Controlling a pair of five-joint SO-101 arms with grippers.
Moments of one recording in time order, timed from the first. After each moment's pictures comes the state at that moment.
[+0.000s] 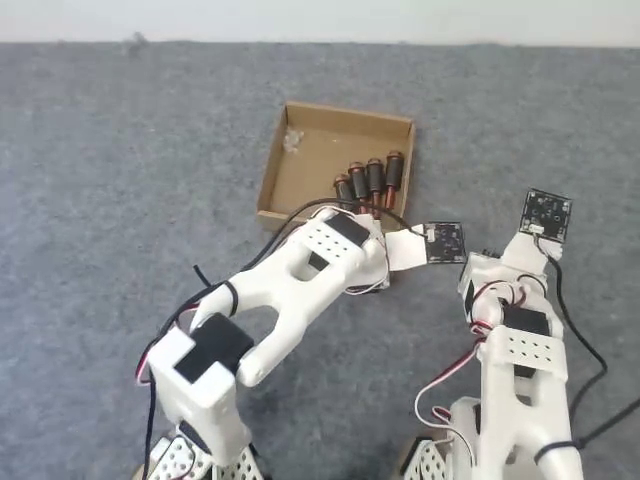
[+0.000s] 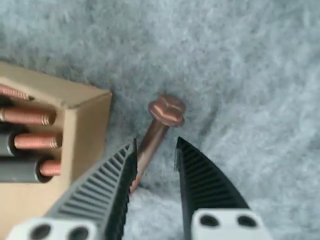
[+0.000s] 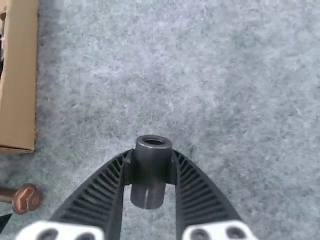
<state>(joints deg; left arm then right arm) 32.4 15.8 20.2 52.5 -43.5 8.6 -43.8 73.6 28.9 -6.5</state>
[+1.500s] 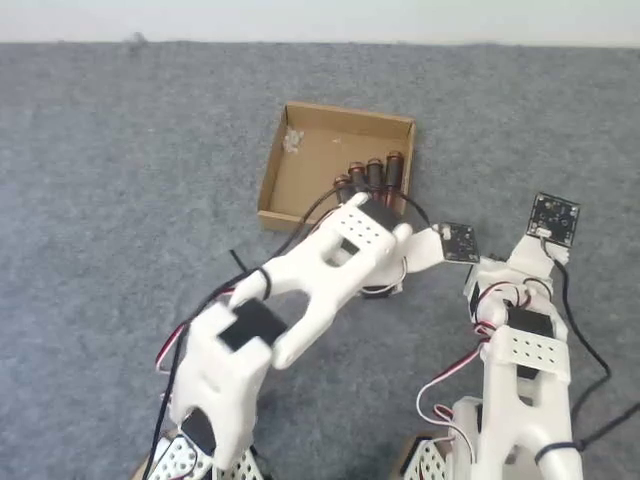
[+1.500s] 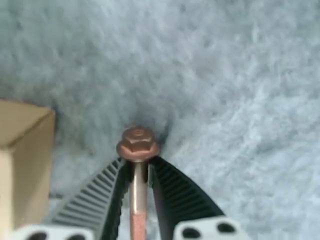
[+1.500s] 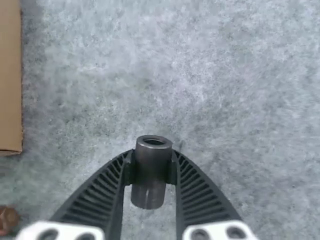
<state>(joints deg) 35.6 25.5 5.2 72.1 -40.9 10.8 -43.8 73.8 28.9 -6.4</state>
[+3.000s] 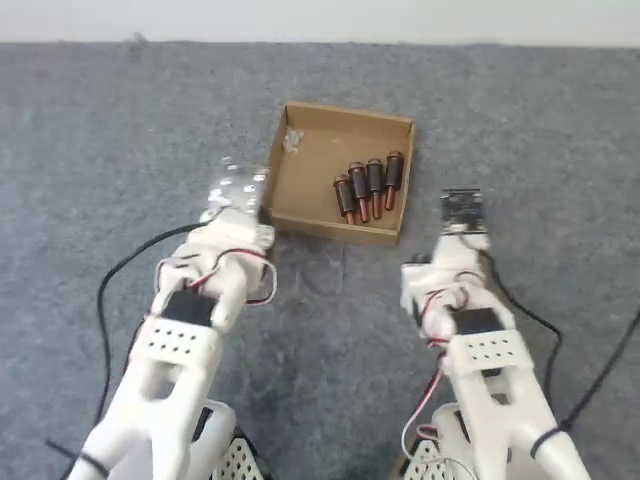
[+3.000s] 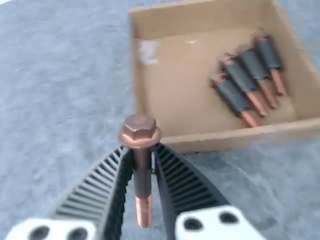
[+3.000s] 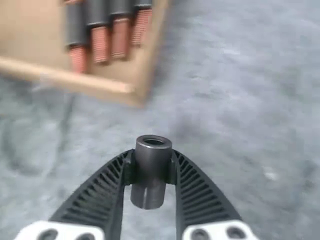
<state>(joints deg) 2.8 -45.5 72.1 23.7 0.0 -15.3 -43.8 74.9 28.7 -6.5</state>
